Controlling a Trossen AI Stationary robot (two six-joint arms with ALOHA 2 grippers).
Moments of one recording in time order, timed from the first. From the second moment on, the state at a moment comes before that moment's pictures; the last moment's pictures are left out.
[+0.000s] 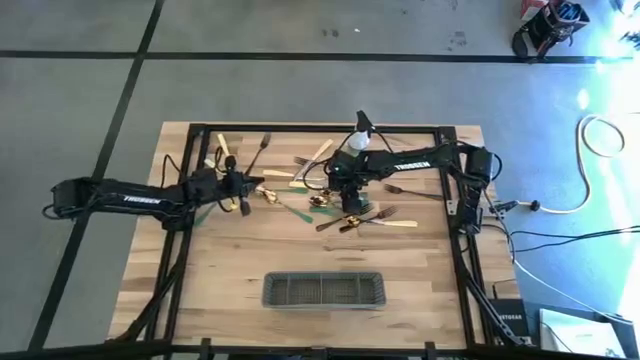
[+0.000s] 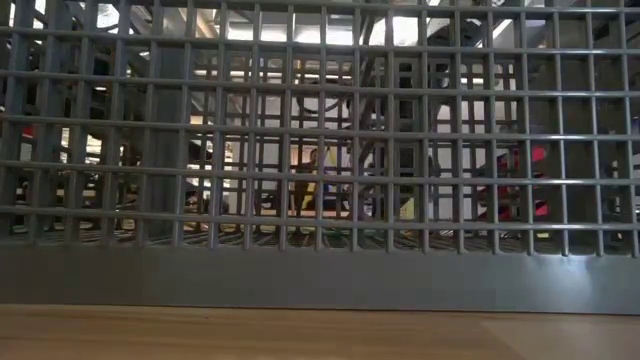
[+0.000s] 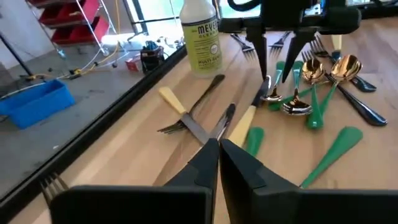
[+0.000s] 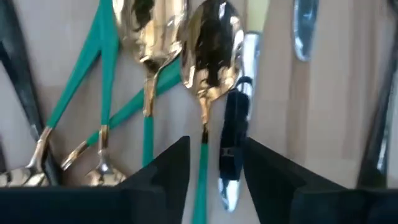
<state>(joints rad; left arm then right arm) 0.35 0.93 0.02 0.68 -0.12 0.19 -0.29 1.89 1.15 -0.46 -0.08 -0.35</state>
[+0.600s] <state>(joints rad) 0.35 0.93 0.02 0.68 -0.12 0.18 -0.23 1.93 1.15 -0.40 -0.03 -0.35</state>
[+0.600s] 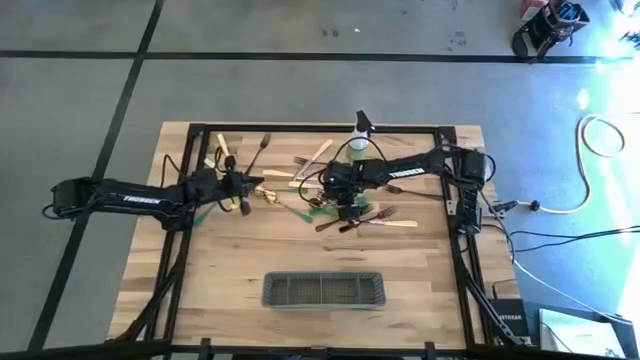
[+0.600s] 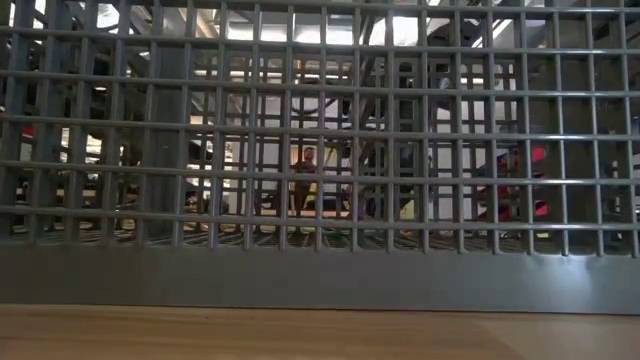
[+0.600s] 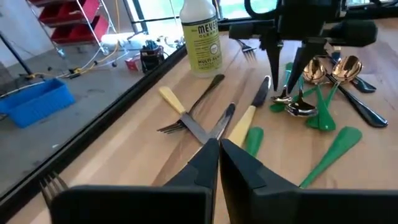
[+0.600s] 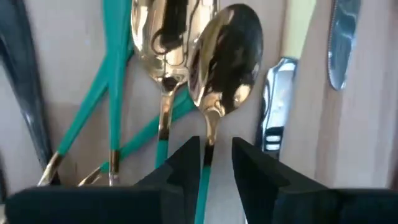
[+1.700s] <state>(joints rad) 0.30 0.93 0.02 0.71 -0.11 0.14 -0.24 1.77 1.31 -0.61 -0.17 -0.24</state>
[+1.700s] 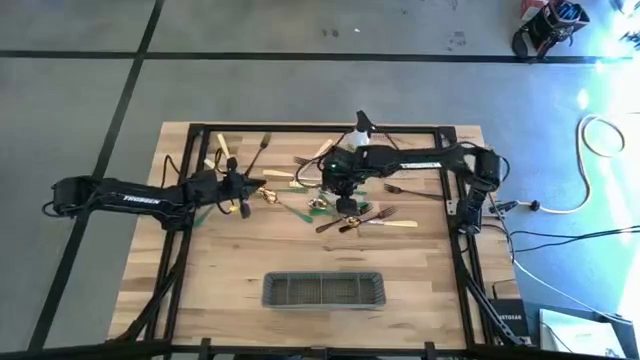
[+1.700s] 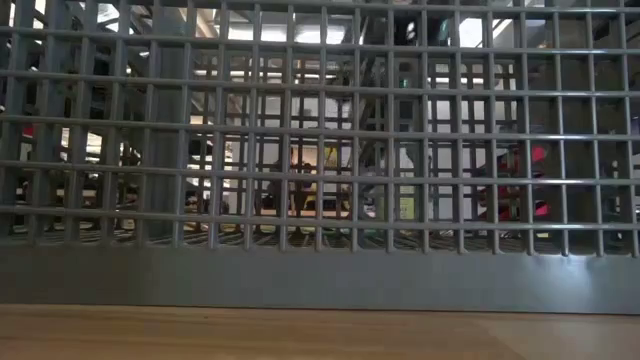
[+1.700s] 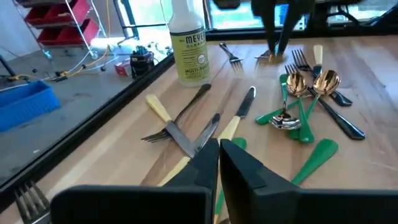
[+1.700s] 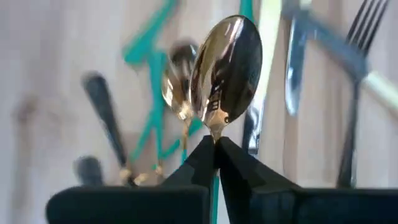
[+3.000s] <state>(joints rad) 0.27 0.93 0.02 0.81 -0.01 0.08 0.33 1.55 0.80 0.80 -0.37 0.02</state>
